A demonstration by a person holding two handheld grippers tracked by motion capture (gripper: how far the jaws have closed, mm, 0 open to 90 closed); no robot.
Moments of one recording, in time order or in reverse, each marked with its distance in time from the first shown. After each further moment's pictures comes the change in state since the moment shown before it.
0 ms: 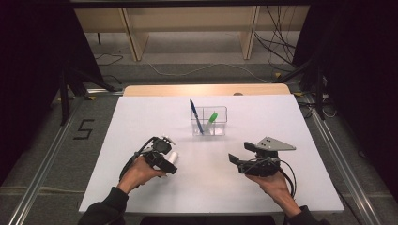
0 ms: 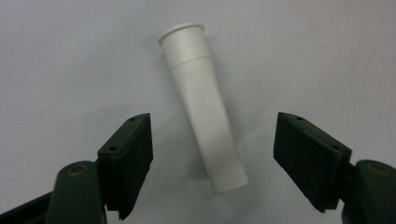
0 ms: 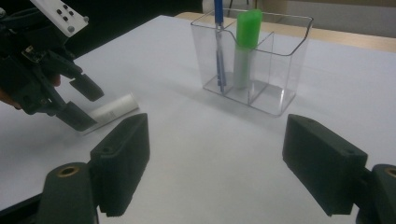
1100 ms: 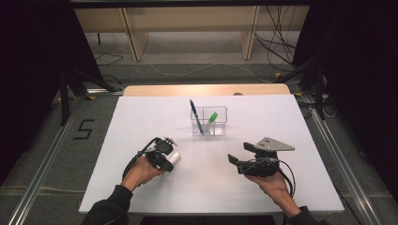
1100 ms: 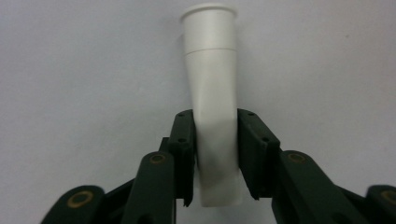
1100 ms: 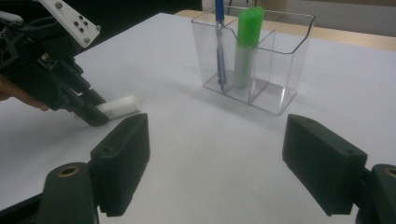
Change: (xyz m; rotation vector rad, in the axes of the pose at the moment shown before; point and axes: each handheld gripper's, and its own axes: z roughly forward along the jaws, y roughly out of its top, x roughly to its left) left arm 0.003 0.002 0.014 0.045 0.011 0.015; right arm 0.002 0.000 0.001 0.007 -0.004 -0.002
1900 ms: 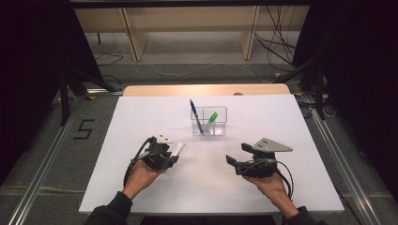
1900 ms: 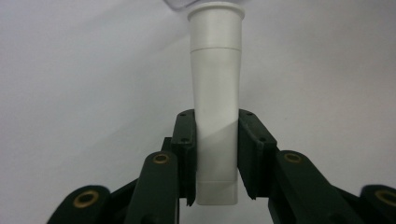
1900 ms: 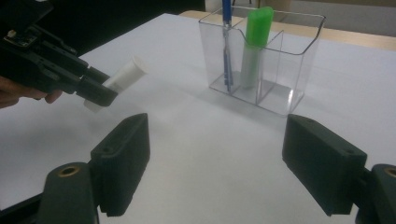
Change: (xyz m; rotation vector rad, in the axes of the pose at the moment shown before) left arm -0.013 -0.021 -0.026 -0.469 -0.040 -0.044; right arm 0.006 0.000 0.003 -0.007 0.012 -0.005
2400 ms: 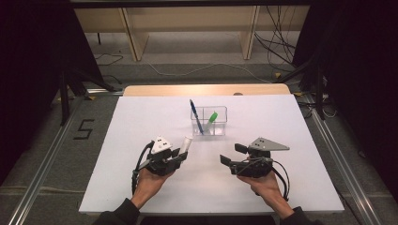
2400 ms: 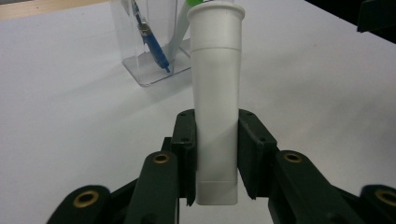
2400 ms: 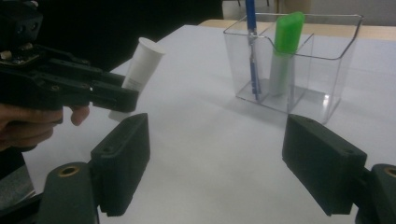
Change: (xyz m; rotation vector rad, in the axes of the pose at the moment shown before) left arm -0.027 -0.006 -0.011 -0.249 -0.057 -0.028; right arm 0.010 0.004 0.008 -0.027 0.089 0.081
